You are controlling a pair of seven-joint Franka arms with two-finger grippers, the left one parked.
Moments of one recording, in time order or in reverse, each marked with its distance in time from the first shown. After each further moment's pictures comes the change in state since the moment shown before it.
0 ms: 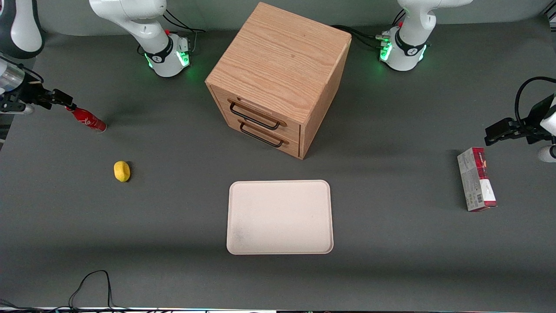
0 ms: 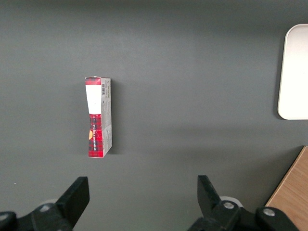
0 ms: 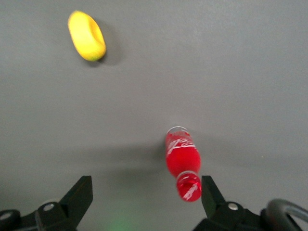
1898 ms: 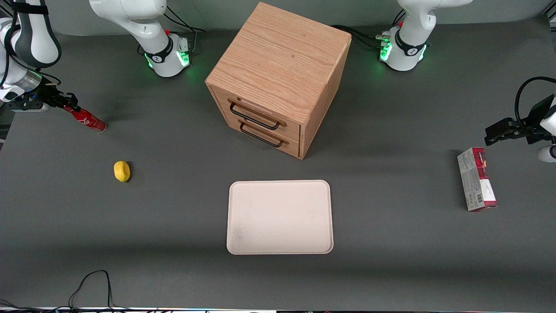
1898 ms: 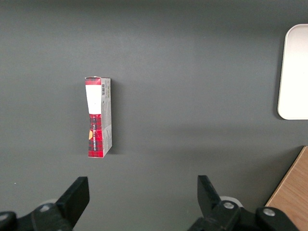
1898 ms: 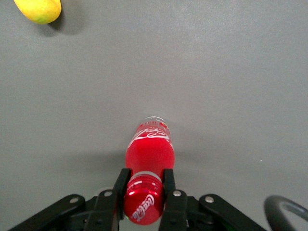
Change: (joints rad) arm 0.003 0.075 -0.183 -0.115 -0.031 0.223 -0.161
